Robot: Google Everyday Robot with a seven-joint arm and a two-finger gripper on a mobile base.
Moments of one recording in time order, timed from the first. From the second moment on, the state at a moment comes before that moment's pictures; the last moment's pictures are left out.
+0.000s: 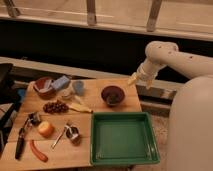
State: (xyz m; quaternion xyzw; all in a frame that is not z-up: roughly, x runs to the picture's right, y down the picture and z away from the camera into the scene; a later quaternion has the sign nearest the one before) arm 0.203 -0.021 0.791 -0.24 0.13 0.73 0.63
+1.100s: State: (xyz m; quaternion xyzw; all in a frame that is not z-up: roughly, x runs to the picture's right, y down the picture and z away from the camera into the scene) arm 0.203 -0.021 0.791 -0.24 0.13 0.73 0.63
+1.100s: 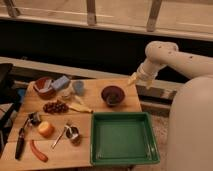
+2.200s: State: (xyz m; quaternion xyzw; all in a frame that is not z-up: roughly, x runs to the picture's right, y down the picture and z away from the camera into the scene) arm 0.168 -0.029 0.782 -0.23 0.11 0.68 0.69
